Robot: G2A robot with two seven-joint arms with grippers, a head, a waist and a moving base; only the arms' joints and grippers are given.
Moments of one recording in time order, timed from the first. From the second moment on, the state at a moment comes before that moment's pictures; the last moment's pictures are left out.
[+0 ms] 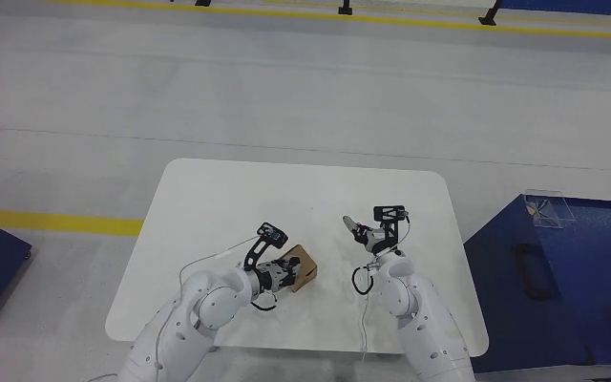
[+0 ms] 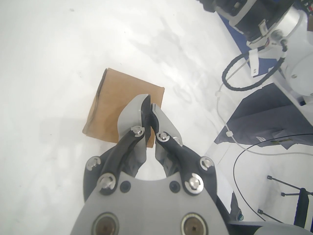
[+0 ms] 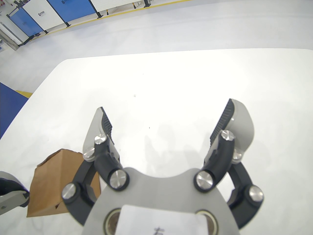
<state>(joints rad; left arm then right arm) 1.04 -1.23 -0.95 -1.45 0.75 -0.23 -0.66 -1.18 -1.44 1.38 -1.29 -1.18 -0.05 0.09</state>
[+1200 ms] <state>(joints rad) 1.08 -1.24 -1.00 -1.50 0.67 -0.27 -0.49 -1.18 -1.44 1.38 -1.29 -1.18 -0.05 0.09</state>
